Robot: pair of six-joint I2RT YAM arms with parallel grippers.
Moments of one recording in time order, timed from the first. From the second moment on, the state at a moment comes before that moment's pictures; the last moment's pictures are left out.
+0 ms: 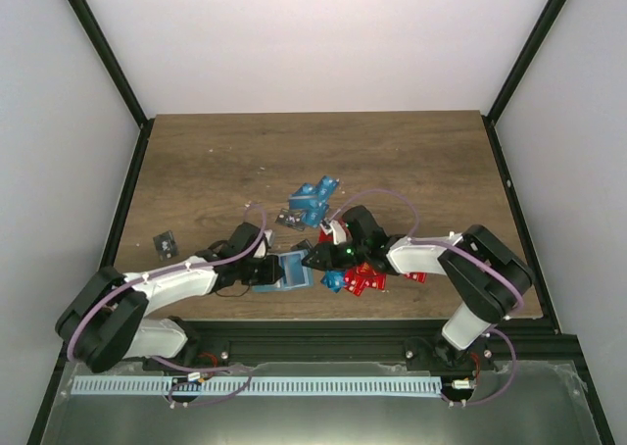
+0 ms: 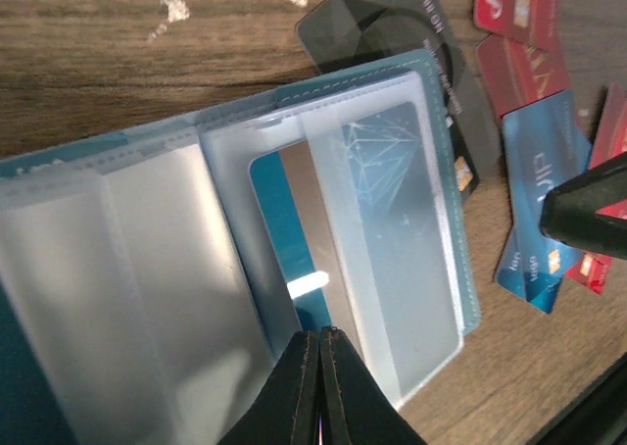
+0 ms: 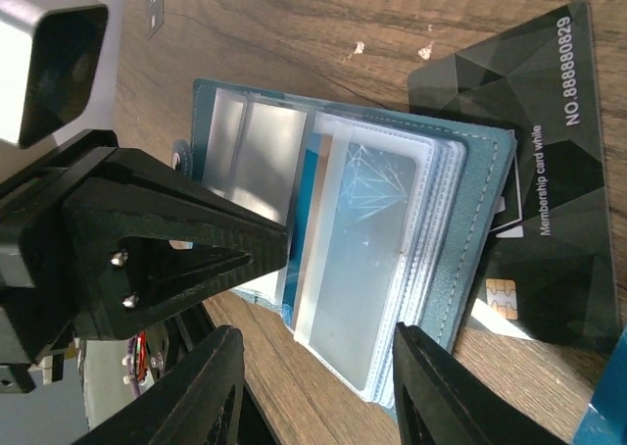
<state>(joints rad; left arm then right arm) -0.66 1.29 0.47 -0.15 0.29 -0.69 0.73 1.61 0.65 0.23 -0.64 0.71</state>
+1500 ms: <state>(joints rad) -0.68 1.39 0.46 -0.02 0.29 -0.68 0.80 1.66 0.75 0.09 -0.54 0.69</state>
